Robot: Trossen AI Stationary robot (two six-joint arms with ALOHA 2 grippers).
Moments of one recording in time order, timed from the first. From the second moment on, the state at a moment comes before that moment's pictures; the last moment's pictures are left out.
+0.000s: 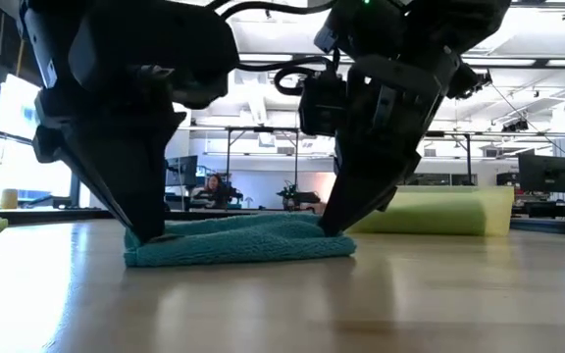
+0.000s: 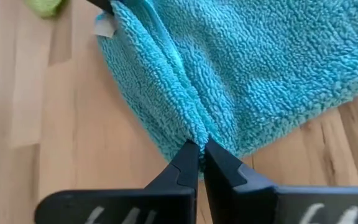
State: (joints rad) left arm -0.44 1.99 1.29 -0.66 -0.28 -1.28; right arm 0.19 1.89 1.00 -0.03 -0.16 0.46
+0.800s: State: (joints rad) left arm -0.43 2.00 1.29 -0.65 -0.26 -1.20; right arm 0.41 1.83 1.00 -0.05 0.20 -0.41
